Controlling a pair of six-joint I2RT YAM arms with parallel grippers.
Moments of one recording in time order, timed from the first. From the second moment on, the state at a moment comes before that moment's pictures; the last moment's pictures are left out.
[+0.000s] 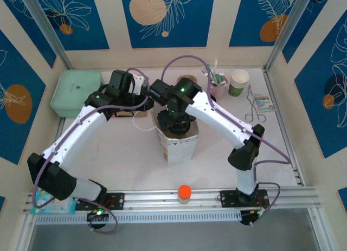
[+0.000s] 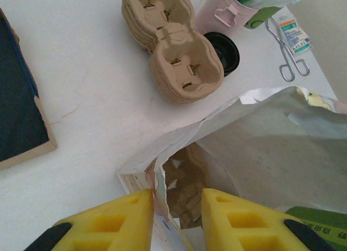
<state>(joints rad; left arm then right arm) -0.48 1.40 1.41 -0.76 0.27 -0.29 0.96 1.91 2.16 -1.65 0.19 0.58</state>
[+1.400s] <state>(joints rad) -0.48 1.38 1.40 -0.75 0.26 -0.29 0.92 1.88 1.99 -1.53 0.11 0.58</state>
